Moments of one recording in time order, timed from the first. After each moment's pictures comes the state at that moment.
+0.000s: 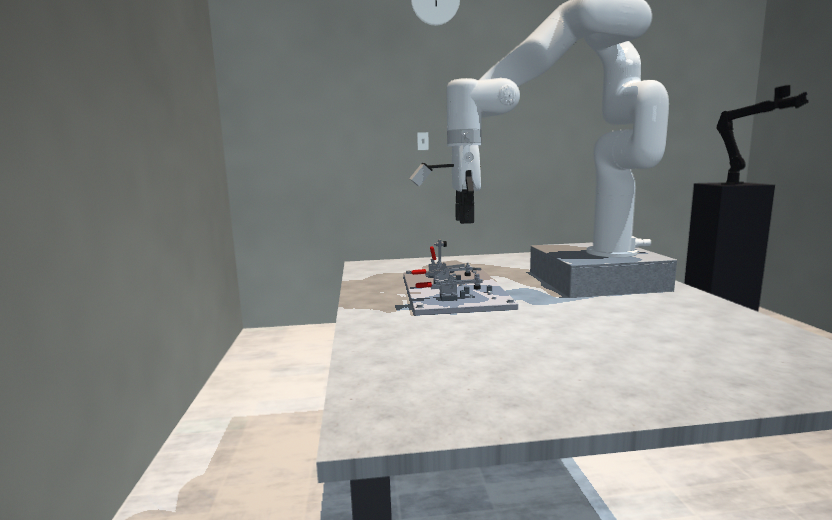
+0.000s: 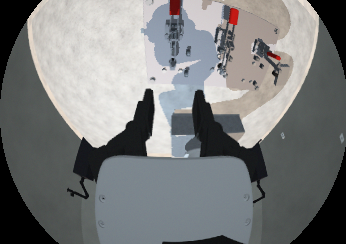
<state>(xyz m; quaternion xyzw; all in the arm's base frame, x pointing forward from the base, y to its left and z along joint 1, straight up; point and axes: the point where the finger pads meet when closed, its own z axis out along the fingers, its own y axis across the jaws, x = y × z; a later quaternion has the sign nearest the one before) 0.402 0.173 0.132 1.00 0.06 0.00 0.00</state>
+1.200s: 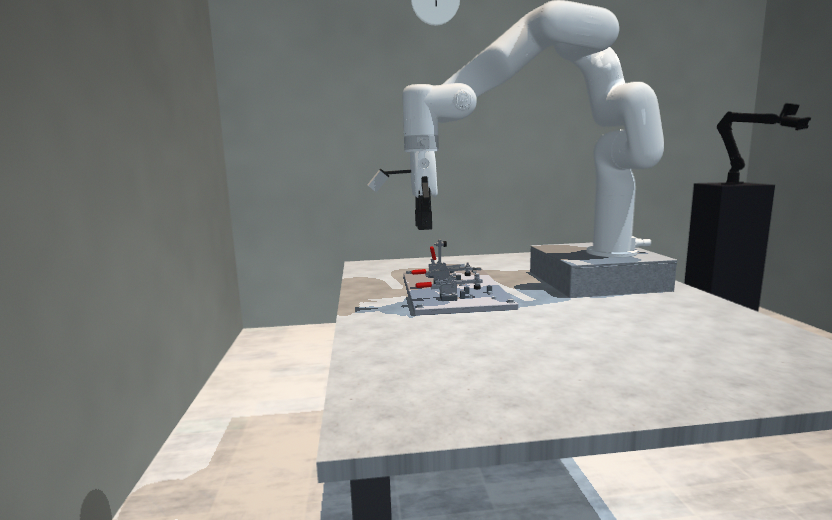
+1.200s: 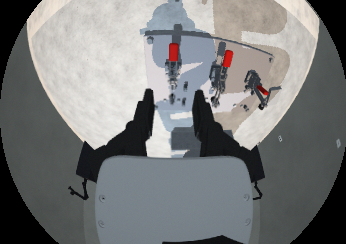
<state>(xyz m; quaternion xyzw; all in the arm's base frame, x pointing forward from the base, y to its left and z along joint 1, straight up) 0.496 0.185 0.122 1.00 0.06 0.00 0.00</state>
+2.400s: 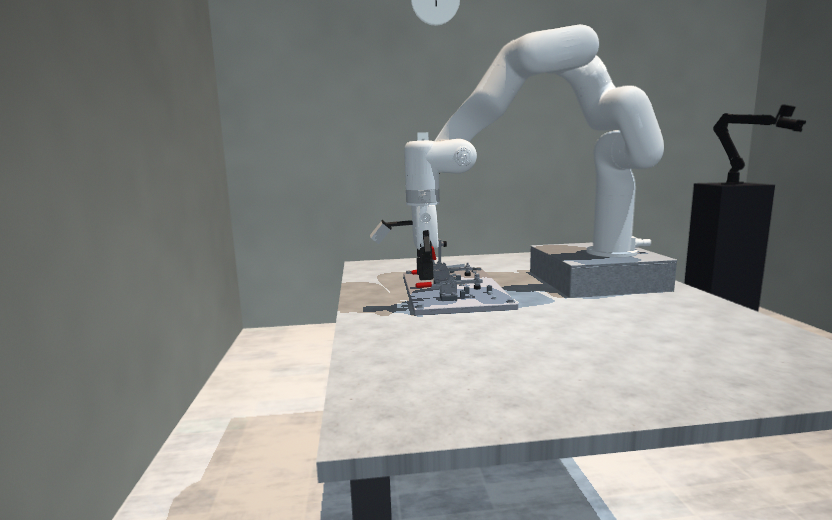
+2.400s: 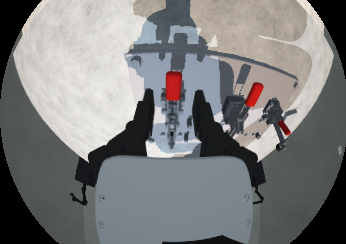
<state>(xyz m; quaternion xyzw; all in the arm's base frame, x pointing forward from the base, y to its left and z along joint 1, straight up) 0.495 0.185 0.007 1.00 0.06 0.00 0.00</state>
